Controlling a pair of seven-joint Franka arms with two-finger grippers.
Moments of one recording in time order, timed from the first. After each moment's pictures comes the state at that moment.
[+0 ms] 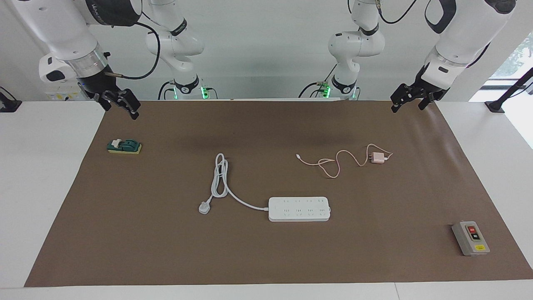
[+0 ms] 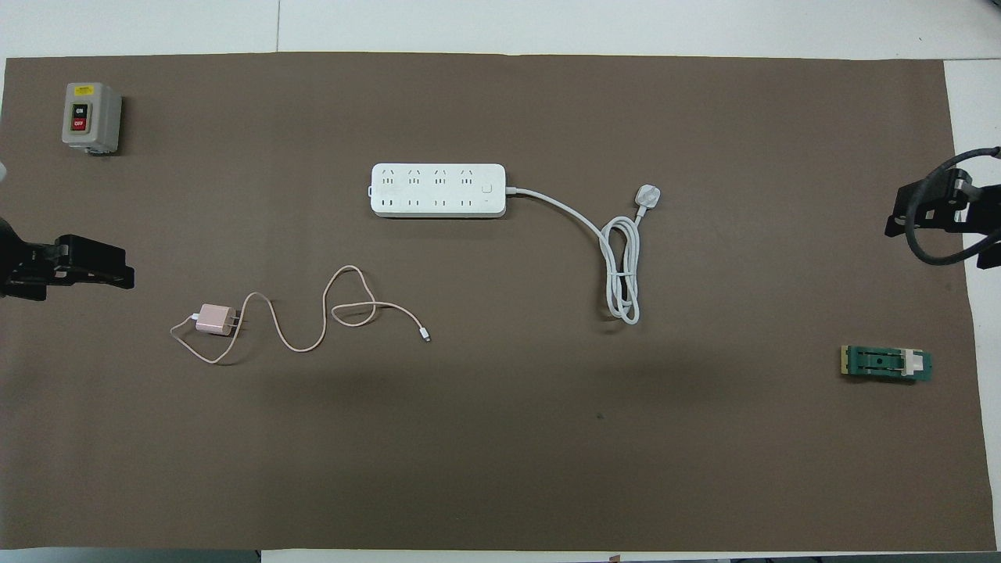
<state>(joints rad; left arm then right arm) -0.05 -0.09 -0.01 -1.72 -0.04 1.56 -0.09 -0.01 0.01 -0.03 -1.55 0.01 1.51 0.33</state>
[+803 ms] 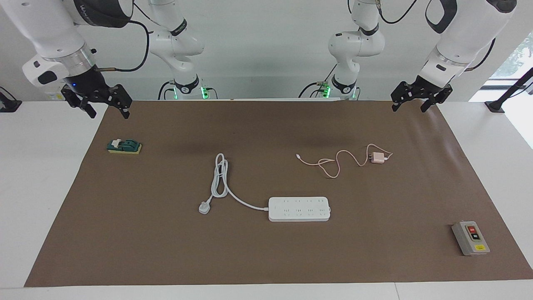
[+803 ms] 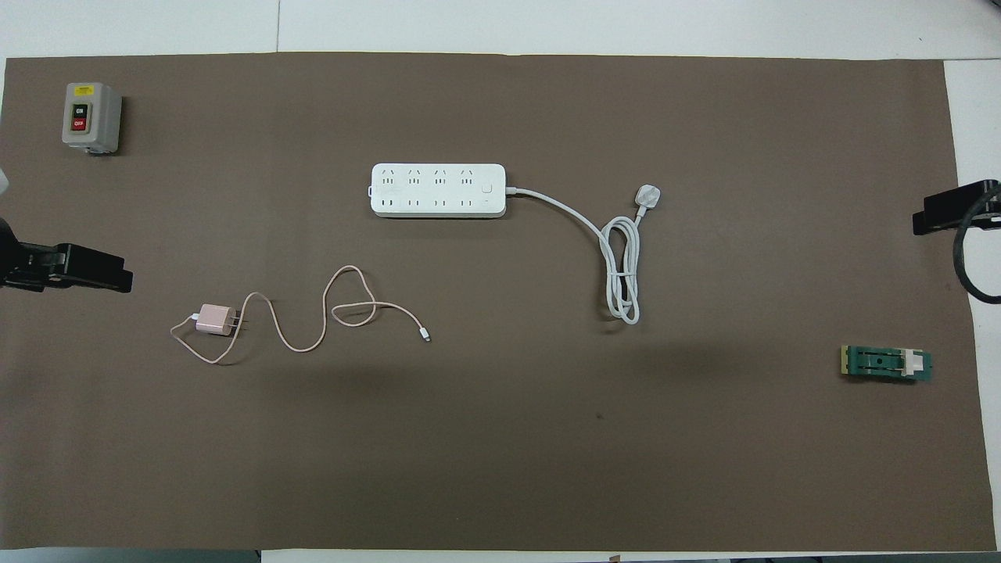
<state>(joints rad) -0.05 -0.09 -0.01 -1.72 -0.04 1.56 0.04 -0.02 0.01 -0.08 -1.55 0.01 1.57 -0.04</state>
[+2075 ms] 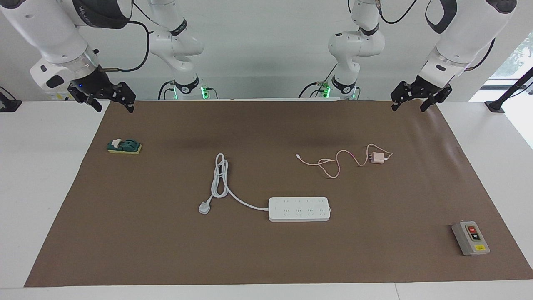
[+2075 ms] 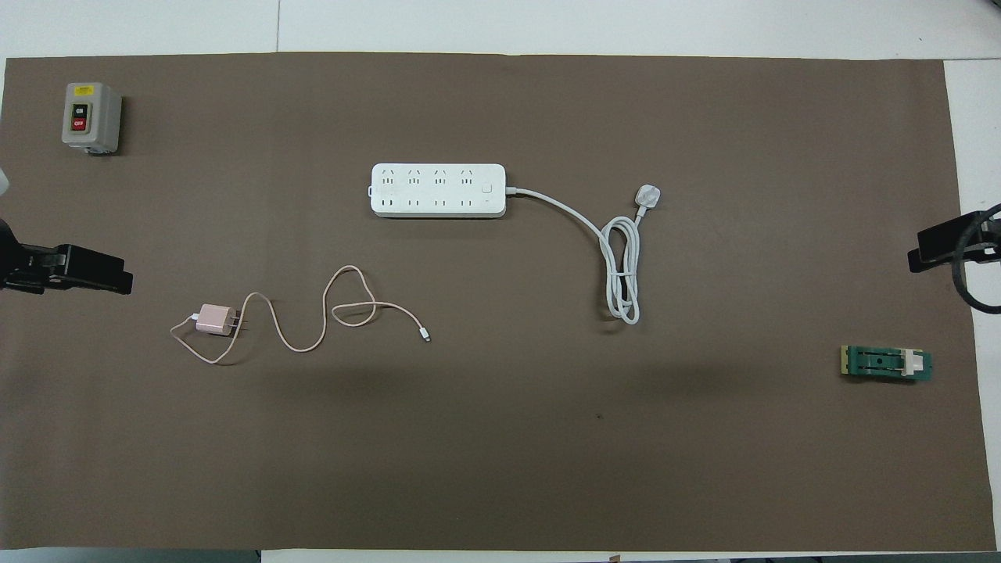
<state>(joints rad) -0.05 -0.09 0.00 -1.72 -0.04 1.56 0.04 -0.02 0.01 -0.08 -1.56 0.00 1.44 -0.04</state>
